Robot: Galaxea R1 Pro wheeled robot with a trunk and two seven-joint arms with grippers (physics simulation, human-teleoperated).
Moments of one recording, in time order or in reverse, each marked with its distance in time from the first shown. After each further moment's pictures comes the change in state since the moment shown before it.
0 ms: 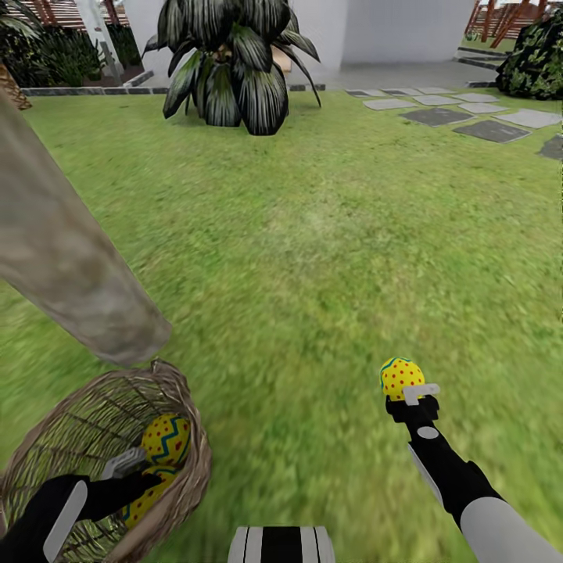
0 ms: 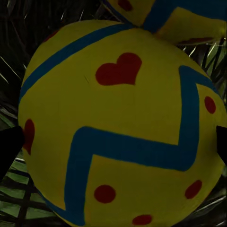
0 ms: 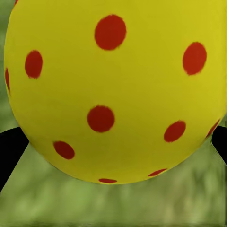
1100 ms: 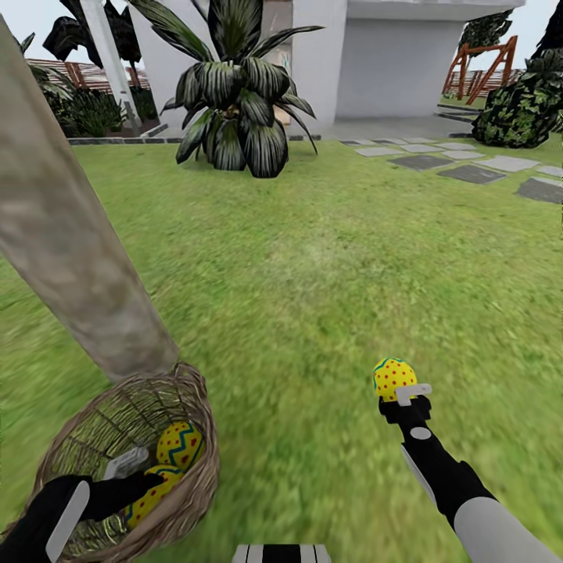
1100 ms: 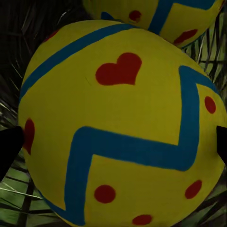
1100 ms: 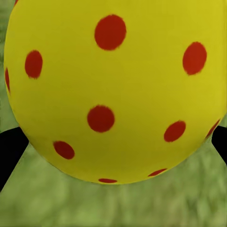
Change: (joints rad) left arm 0.000 -0.010 0.003 0.000 0.000 -0.001 -0.001; right arm 0.000 0.020 0.027 0.002 0.000 0.000 0.000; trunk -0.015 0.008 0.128
